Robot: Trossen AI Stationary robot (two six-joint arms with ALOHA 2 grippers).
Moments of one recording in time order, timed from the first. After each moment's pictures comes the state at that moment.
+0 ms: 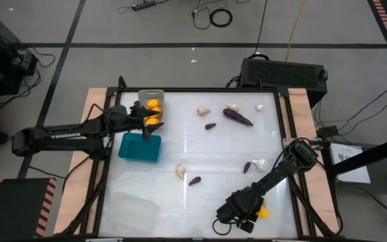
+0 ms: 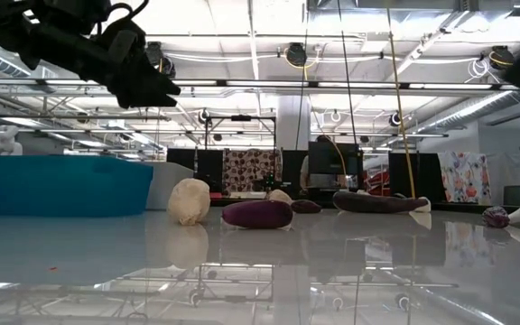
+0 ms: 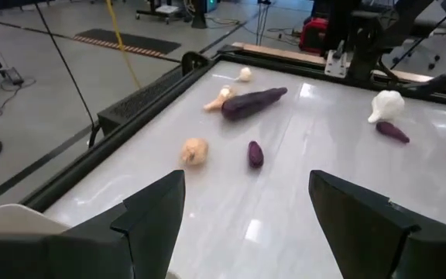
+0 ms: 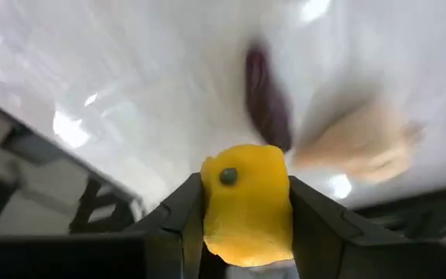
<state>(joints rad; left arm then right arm) 0.33 0.79 0.39 0.14 0.00 -0.05 0.63 2.06 1.55 -1.34 -0.44 1.03</state>
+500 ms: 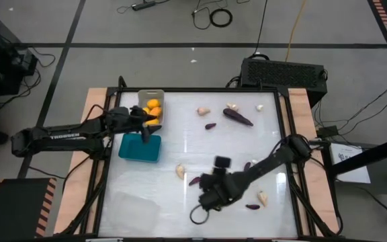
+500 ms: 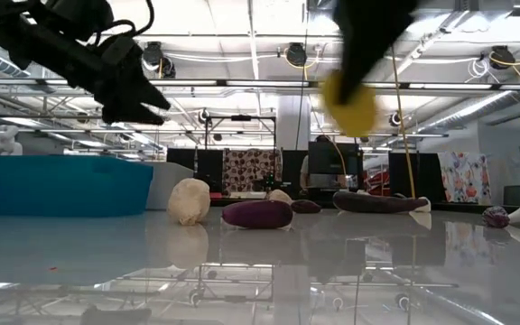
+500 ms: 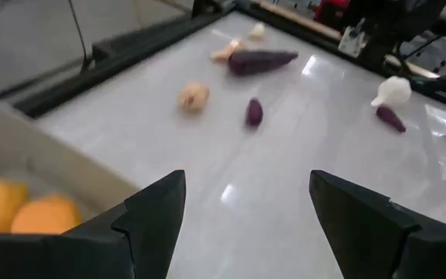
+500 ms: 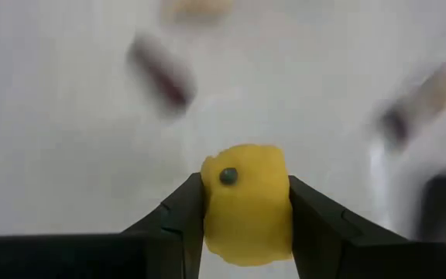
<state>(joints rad) 0.33 0.76 0.39 -0.04 0.00 -0.27 0.48 2.06 1.81 -1.24 0.50 0.60</state>
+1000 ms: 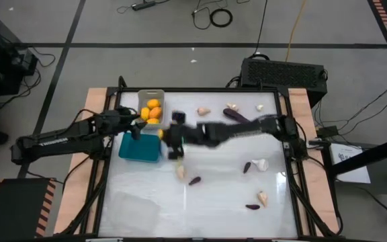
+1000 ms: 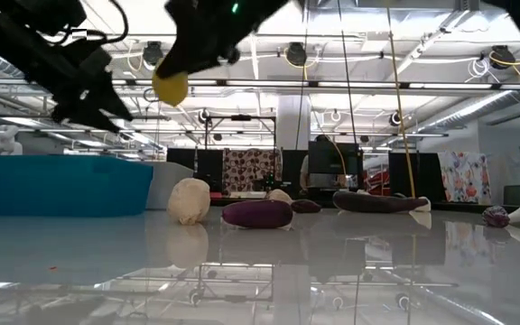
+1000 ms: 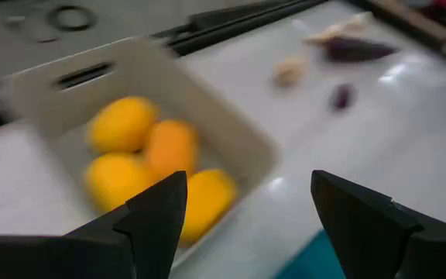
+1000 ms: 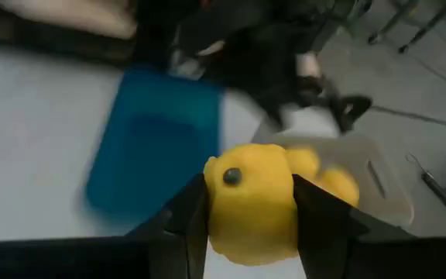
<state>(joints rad) 0.33 0.48 0.39 -0.46 -0.27 -0.42 0.01 2.09 1.81 -0.25 0.29 -0.19</state>
